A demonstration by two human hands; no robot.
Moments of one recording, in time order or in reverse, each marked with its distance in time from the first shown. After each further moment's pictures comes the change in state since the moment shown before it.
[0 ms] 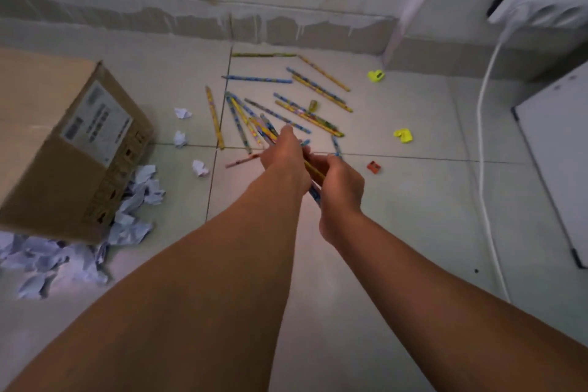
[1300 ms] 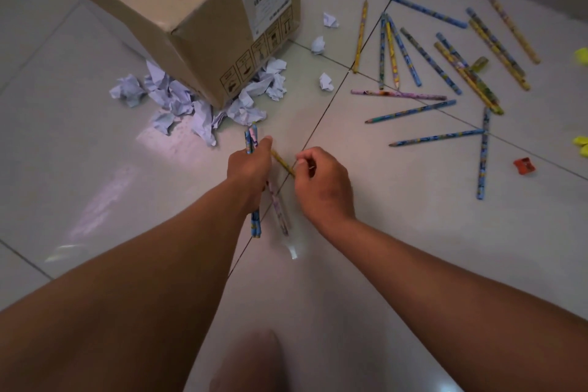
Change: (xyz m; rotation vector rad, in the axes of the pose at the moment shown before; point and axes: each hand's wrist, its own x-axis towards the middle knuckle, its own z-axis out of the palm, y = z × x) left_hand 0.021 -0.052 -0.254 0.229 0.503 0.160; right_hand -0.070 0.149 0.040 -0.936 -0.669 -0.668
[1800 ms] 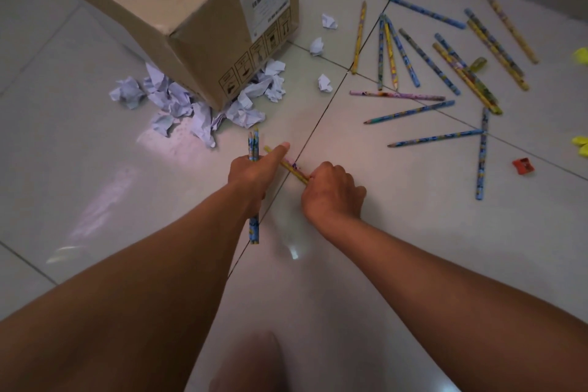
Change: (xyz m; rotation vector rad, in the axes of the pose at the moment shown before) left_hand -0.008 -0.003 -0.001 0.079 -0.090 -0.030; right_hand 0.007 0.001 -0.007 -0.537 -0.193 0.248
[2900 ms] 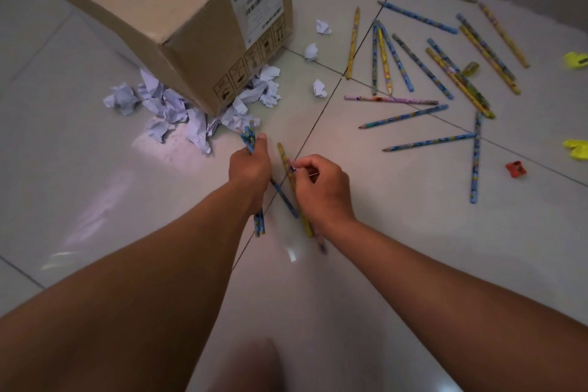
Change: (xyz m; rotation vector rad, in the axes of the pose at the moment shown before) left_hand 0.007 0.015 0.012 -0.039 0.114 0.102; right_hand -0.002 -0.001 -0.001 0.668 0.130 -0.138
